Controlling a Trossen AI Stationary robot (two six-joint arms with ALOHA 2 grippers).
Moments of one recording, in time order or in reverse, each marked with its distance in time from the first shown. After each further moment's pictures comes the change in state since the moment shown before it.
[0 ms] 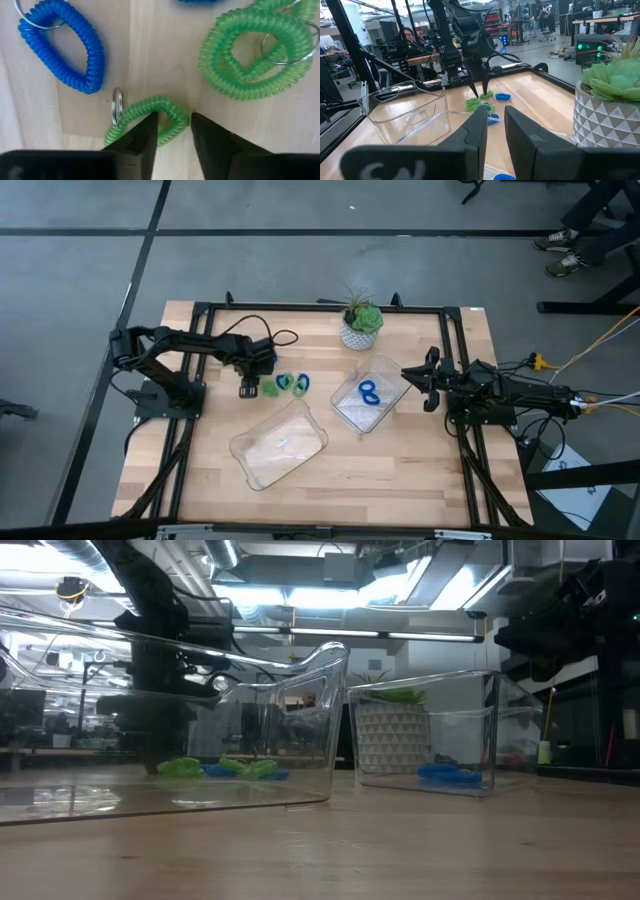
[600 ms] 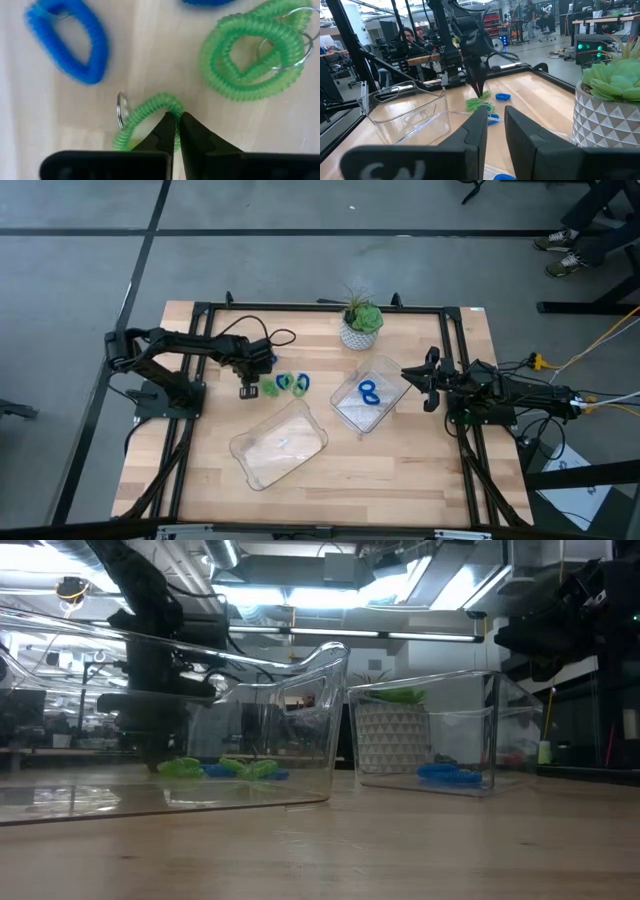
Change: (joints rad) left arm 0.000 -0.078 -0.011 -0.003 0.013 -0.079; right arm 0.000 0.000 0.000 0.000 0.000 0.000
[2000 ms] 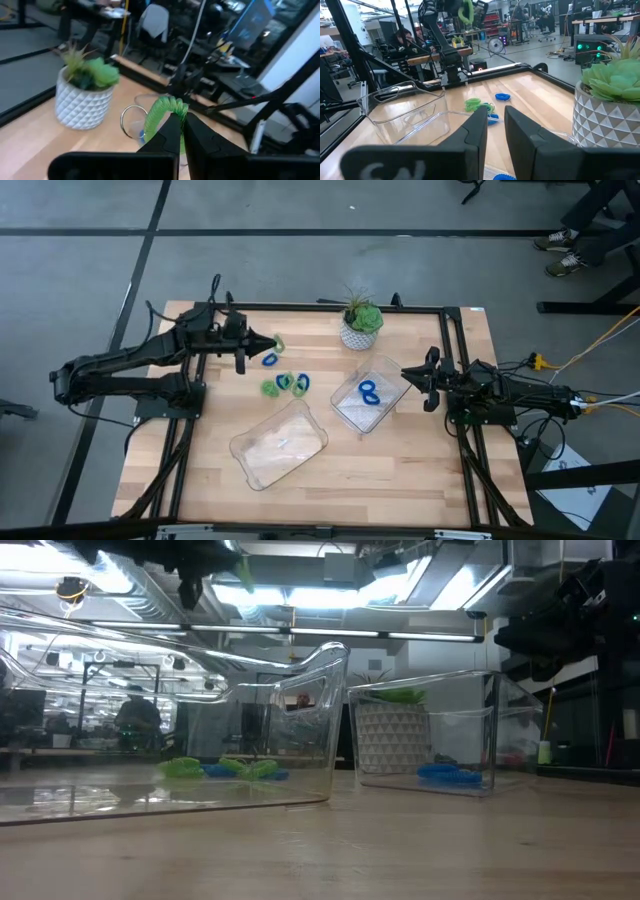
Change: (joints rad) left arm 0.000 -0.657 0.008 0.614 0.267 -0.631; right arm 0.000 0.000 0.000 0.000 0.002 0.000
